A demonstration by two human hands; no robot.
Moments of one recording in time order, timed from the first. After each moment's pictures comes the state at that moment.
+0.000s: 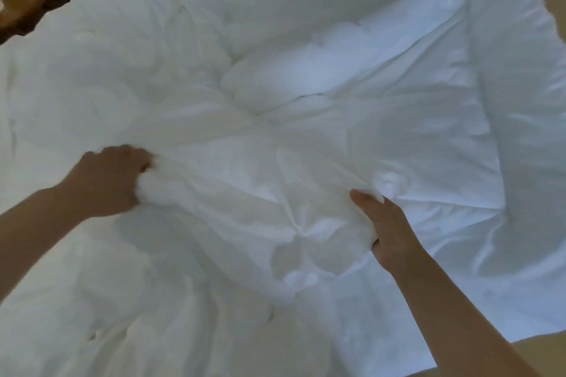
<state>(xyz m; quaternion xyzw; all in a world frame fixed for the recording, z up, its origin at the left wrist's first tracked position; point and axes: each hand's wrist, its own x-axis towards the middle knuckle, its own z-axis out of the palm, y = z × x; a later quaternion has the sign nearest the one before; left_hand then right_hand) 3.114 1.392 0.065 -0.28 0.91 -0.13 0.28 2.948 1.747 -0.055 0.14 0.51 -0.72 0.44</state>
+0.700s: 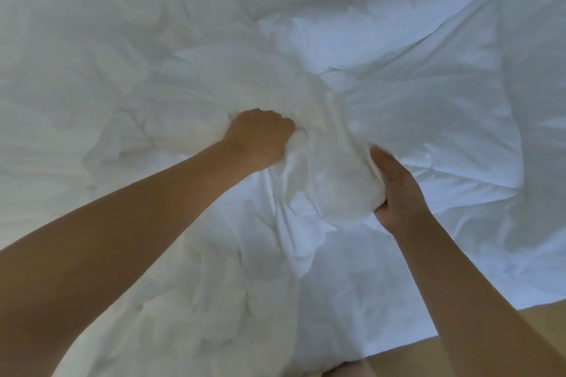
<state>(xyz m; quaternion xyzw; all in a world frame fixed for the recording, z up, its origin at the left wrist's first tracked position) 3.023 1.491 0.013 -0.09 0.97 -0.08 0.20 2.961 1.704 -0.050 0.13 0.50 -0.75 0.41</state>
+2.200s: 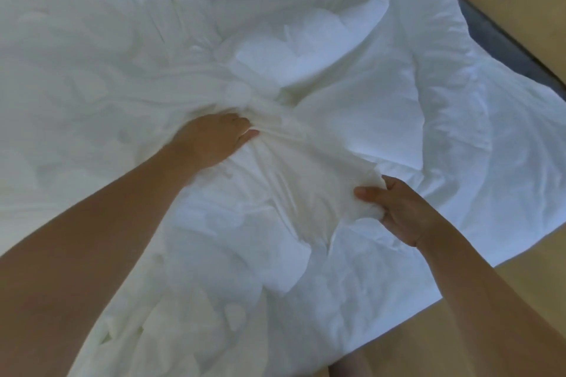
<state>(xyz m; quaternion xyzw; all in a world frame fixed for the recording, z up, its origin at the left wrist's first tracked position) 3.057 1.446 0.011 0.01 1.00 -0.03 0.03 3.006 1.752 -0.024 0.03 0.53 -0.70 0.48</state>
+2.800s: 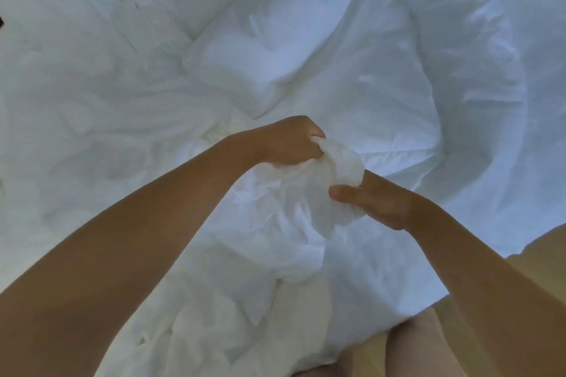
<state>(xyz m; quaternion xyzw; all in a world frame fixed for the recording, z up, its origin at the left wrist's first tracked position) 2.972 1.567 0.005 -0.05 0.89 0.28 0.36 2.988 1.751 -0.054 -0.13 0.50 -0.64 0.57</state>
